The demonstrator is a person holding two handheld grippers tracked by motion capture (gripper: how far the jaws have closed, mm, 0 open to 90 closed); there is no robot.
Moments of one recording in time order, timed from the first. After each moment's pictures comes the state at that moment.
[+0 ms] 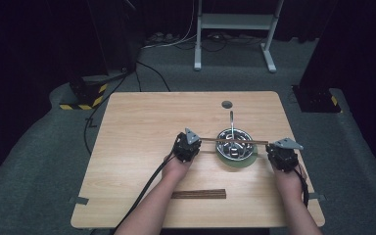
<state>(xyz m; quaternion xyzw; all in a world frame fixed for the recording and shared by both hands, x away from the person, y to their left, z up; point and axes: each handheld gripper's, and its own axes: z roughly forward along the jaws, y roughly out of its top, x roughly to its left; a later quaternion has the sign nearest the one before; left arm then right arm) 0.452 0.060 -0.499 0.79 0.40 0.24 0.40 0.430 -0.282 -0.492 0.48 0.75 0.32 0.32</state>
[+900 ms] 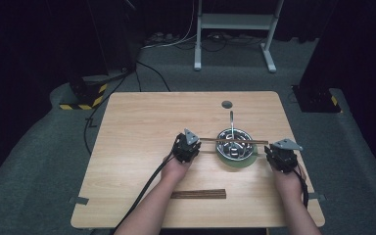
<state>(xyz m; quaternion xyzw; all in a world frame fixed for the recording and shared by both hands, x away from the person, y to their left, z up) 0.449 0.063 -0.501 0.79 0.41 0.24 0.39 0.427 -0.281 -0.494 0.49 0.75 0.32 0.31</state>
